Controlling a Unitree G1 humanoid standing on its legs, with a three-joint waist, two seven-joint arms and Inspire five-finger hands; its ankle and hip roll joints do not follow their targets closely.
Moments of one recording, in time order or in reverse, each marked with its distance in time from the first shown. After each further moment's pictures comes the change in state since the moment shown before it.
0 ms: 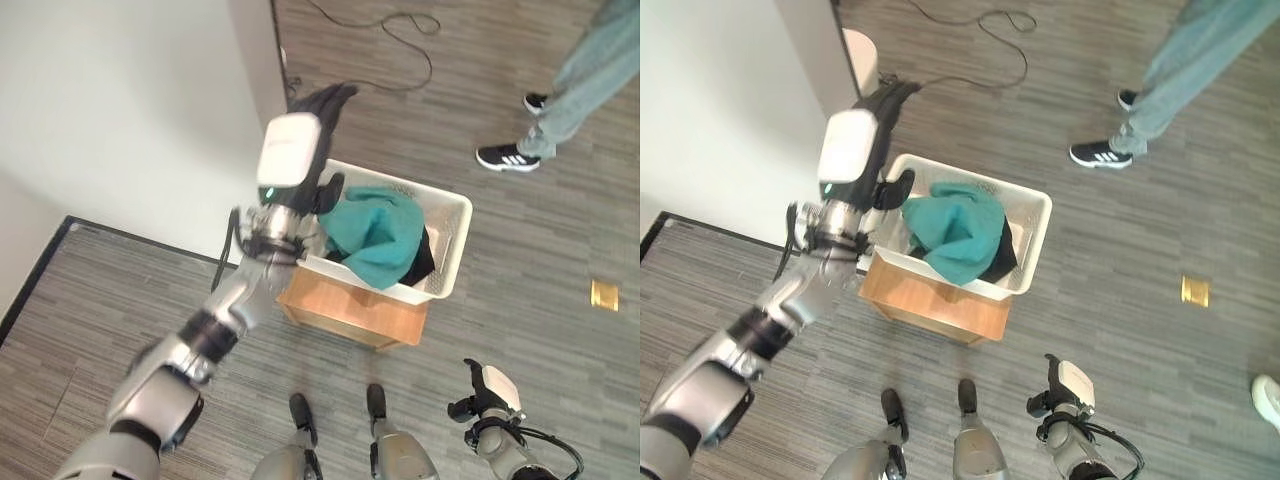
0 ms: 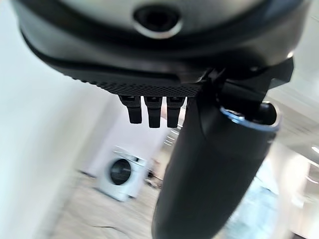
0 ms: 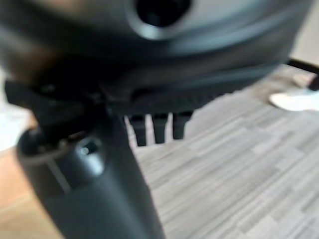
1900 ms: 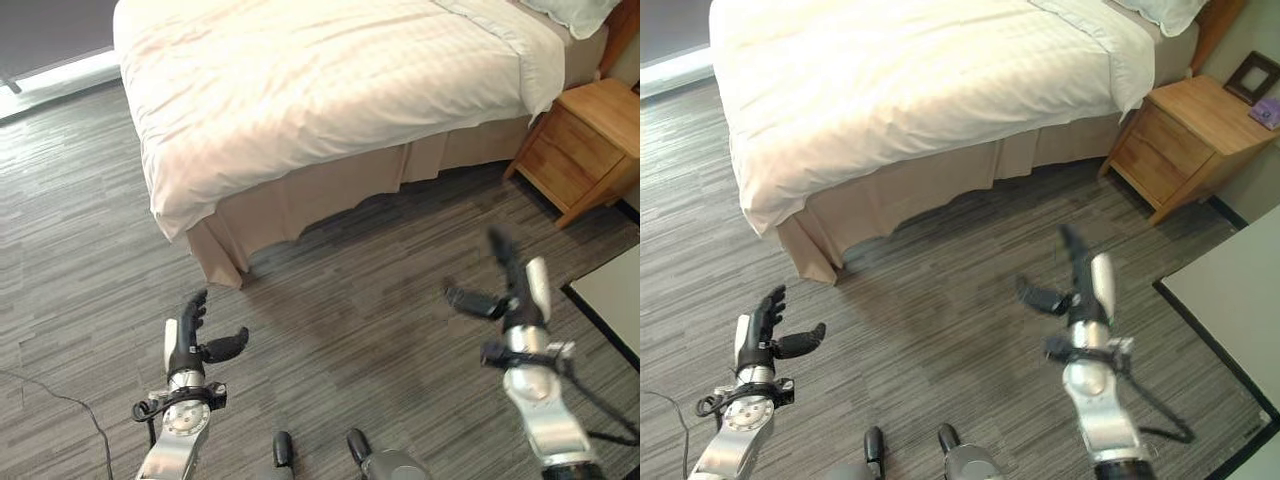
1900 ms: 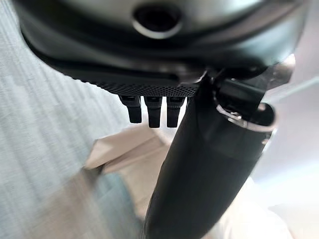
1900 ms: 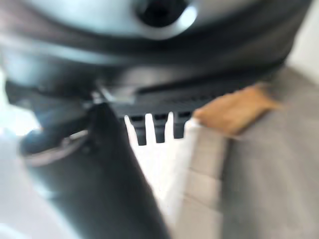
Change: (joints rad) left arm 0.820 -0.073 0.521 -0.194 -0.608 -0.102 -0.163; right arm 0.054 -0.130 -0.371 -1.028 0.213 -0.068 0.144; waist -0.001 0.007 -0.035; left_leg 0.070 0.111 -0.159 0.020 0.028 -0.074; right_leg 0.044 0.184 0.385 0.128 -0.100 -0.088
